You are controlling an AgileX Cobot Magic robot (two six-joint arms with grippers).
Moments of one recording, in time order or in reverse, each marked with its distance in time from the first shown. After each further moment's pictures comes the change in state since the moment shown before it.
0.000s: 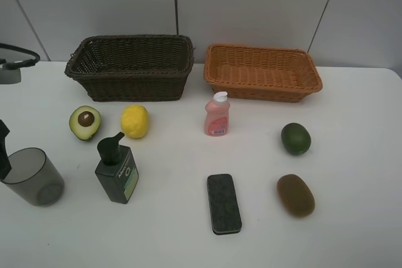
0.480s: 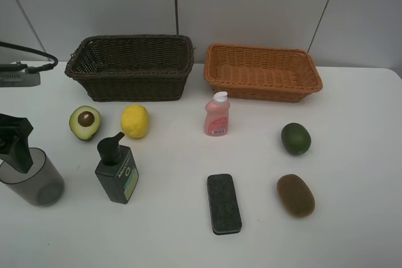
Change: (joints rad) left arm 0.000 0.110 0.000 -0.036 -0.110 0.004; right arm 0.000 0.000 0.000 0.000 0.000 0.000
